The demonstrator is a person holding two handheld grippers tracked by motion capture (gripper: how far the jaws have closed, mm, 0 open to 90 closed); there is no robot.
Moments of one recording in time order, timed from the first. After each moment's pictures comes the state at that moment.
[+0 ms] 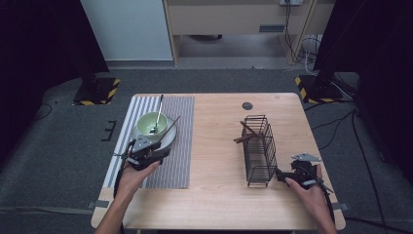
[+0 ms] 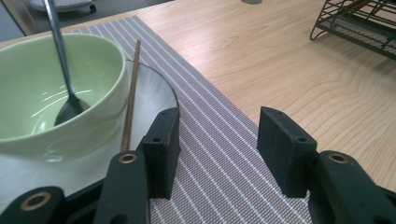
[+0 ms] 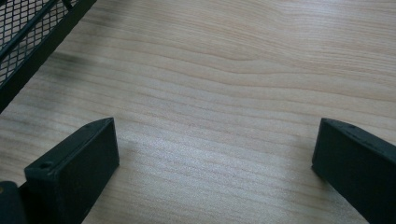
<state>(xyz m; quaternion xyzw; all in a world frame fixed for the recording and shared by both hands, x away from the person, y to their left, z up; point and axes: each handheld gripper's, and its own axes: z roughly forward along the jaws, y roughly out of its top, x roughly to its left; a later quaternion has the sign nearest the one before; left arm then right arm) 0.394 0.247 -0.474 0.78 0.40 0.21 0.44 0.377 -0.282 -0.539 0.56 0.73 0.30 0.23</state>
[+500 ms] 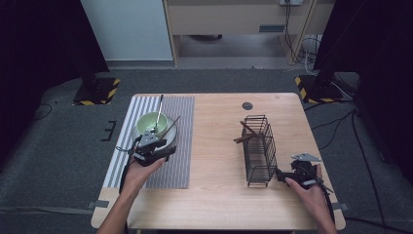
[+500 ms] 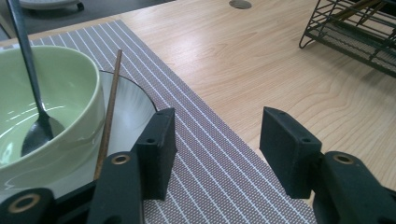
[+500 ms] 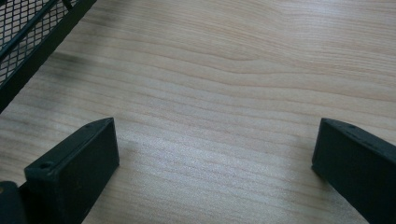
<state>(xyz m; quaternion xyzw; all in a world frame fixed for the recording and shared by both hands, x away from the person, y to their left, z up) 0.407 0.234 -0.471 0.78 0.40 0.19 0.45 0.377 -0.282 -0.539 0.56 0.73 0.30 0.23</state>
